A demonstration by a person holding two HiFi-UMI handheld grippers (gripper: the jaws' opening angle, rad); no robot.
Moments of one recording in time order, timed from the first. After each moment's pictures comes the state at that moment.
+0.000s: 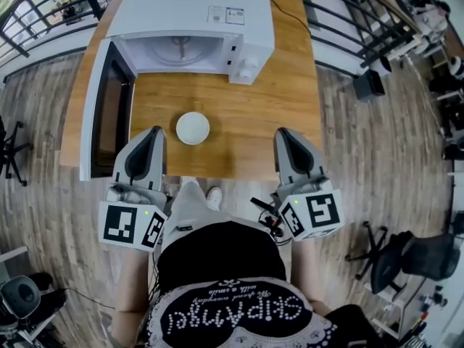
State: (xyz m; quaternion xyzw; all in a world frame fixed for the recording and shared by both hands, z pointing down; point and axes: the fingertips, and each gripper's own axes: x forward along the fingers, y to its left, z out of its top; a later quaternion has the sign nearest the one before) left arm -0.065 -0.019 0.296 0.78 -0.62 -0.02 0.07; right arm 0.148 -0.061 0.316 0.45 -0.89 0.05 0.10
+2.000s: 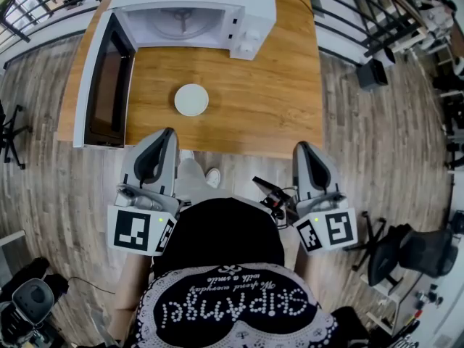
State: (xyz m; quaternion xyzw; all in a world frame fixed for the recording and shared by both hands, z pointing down) left arm -0.021 0.039 0.309 0.80 -0.60 0.01 0.06; right arm 0.207 0.013 0.322 0.47 -0.88 0.09 0.08
